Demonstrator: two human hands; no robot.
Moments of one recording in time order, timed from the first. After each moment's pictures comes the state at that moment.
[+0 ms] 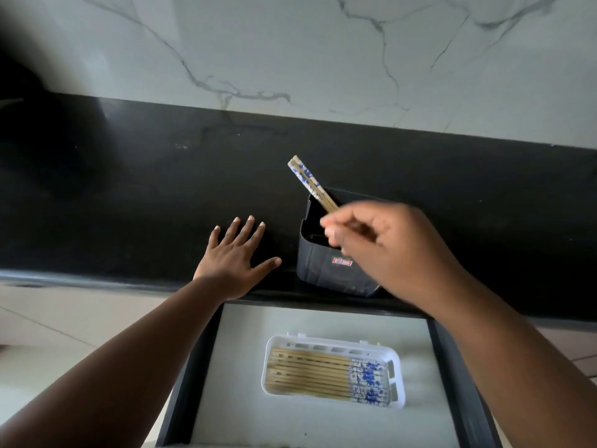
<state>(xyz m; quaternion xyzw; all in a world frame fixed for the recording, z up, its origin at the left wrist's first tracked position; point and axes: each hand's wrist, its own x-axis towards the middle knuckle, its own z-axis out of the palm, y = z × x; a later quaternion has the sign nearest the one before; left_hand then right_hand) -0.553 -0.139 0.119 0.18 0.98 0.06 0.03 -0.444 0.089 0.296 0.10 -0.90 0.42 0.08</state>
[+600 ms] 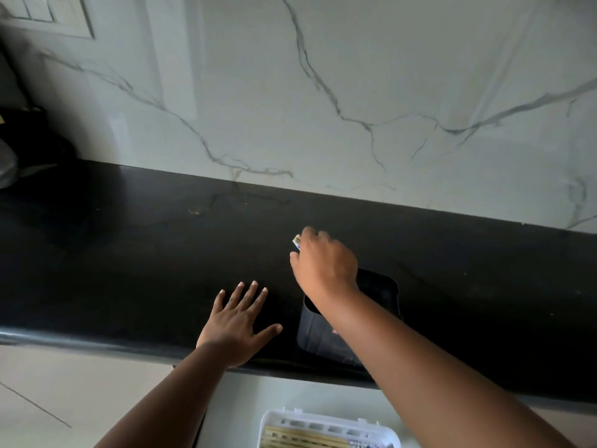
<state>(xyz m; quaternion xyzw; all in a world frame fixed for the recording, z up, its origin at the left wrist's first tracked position) -0.553 -0.137 0.116 0.17 0.98 0.08 0.01 -0.552 0.023 0.274 0.00 -0.98 0.03 0.20</state>
